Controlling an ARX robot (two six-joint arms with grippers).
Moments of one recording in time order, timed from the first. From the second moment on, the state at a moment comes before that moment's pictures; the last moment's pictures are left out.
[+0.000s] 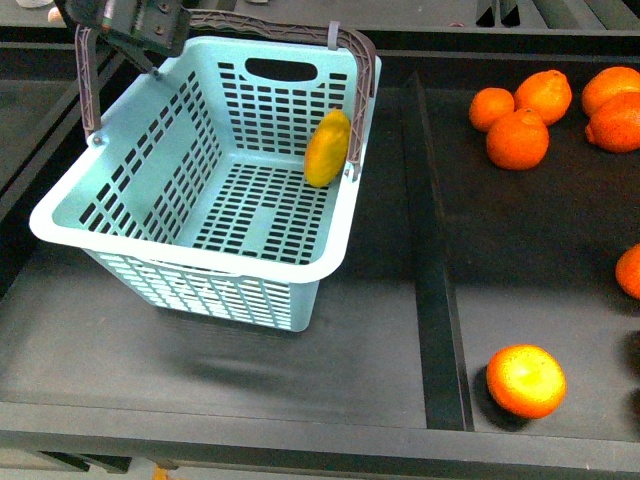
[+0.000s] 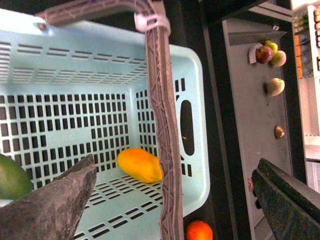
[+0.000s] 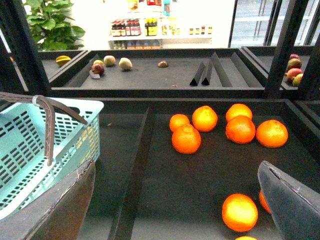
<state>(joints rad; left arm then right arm) -0.49 1.99 1.55 -0.42 -0.65 -1.63 0.00 0.00 0.02 0.00 0.00 0.00</state>
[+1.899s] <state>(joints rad) 0.00 0.41 0.01 0.41 0.00 -0.01 0.00 0.00 0.02 0.00 0.00 0.00</state>
